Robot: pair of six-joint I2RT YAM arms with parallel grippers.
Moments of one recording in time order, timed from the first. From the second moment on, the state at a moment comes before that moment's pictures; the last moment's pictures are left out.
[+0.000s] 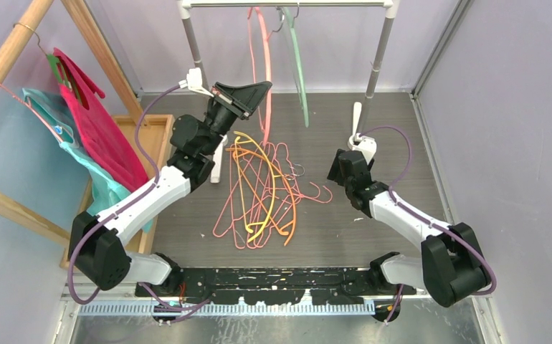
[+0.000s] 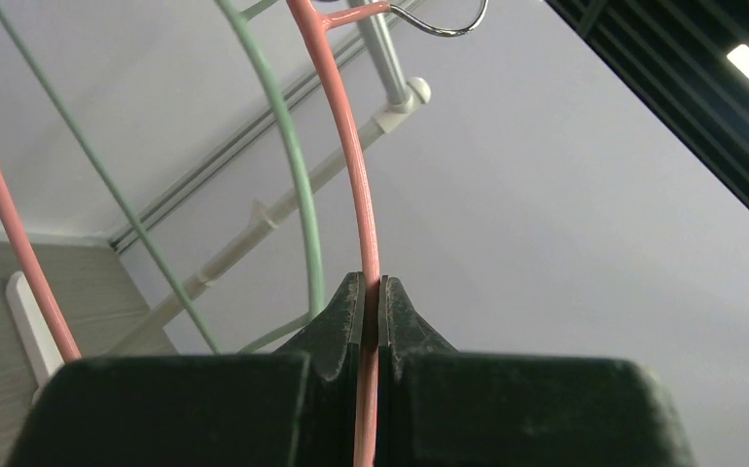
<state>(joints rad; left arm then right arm) -0.59 1.35 1.08 0.74 0.07 -1.07 0.40 1.22 0.61 -0.02 0.44 0.51</state>
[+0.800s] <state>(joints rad) -0.57 1.59 1.32 0.72 0.05 -1.15 0.40 1.24 0.63 -0.02 0.44 0.50</state>
